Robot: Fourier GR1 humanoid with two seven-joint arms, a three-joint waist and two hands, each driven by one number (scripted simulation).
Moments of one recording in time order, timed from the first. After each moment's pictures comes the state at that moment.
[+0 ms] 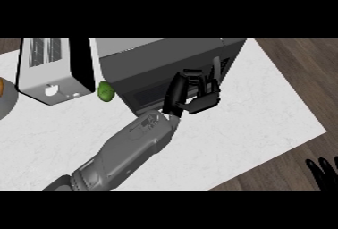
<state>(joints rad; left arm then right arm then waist) -0.91 0.00 -0.73 -0.82 0.74 0.55 -0.41 0.49 -0.45 0.05 -1.96 -0.51 0.49 -0.59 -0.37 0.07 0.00</state>
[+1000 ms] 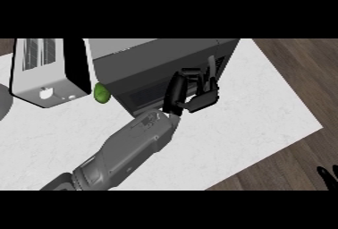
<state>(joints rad) -0.93 0.00 -0.75 -0.78 0.82 0.56 -0.49 0.53 -0.51 0.03 -2.04 -0.62 0.53 -0.54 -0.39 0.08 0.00</state>
